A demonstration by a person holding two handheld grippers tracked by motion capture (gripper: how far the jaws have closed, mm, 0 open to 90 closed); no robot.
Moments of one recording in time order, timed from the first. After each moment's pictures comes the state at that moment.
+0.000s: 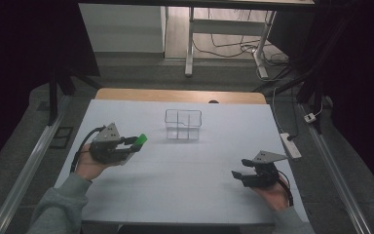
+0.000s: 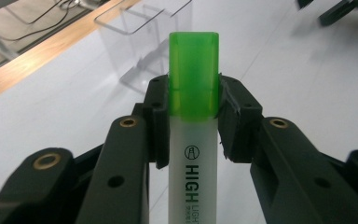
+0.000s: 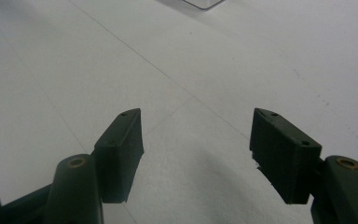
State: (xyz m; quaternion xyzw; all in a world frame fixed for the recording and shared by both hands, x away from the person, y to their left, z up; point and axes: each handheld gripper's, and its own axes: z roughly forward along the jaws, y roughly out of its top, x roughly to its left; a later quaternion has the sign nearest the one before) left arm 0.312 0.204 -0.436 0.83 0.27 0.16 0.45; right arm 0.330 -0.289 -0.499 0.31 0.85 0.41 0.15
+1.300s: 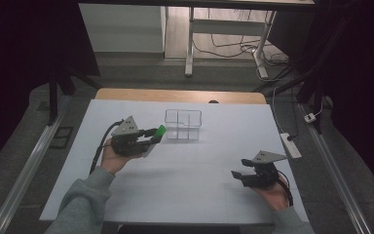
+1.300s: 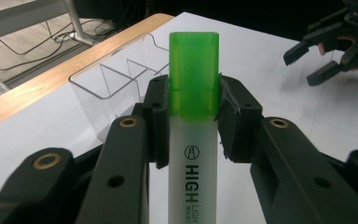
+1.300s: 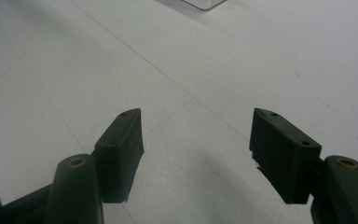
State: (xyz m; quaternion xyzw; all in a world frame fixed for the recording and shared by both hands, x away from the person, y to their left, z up) left arm 0.343 0.155 -0.435 0.80 0.27 0.17 0.51; right arm 0.330 -0.289 -0.499 0.31 0.85 0.41 0.15
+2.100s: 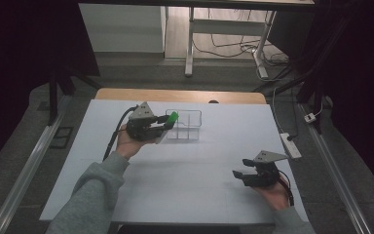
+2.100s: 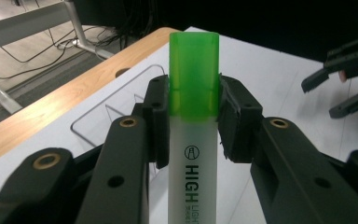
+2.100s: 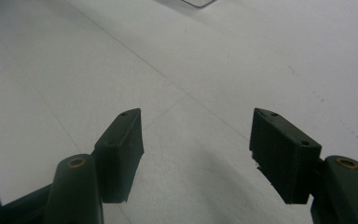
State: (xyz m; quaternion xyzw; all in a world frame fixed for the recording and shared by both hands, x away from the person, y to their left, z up) left arm 0.384 0.125 -0.418 0.80 0.27 0.17 0.51; right arm 0.332 -0.293 -0.501 0.32 0.84 0.41 0.15
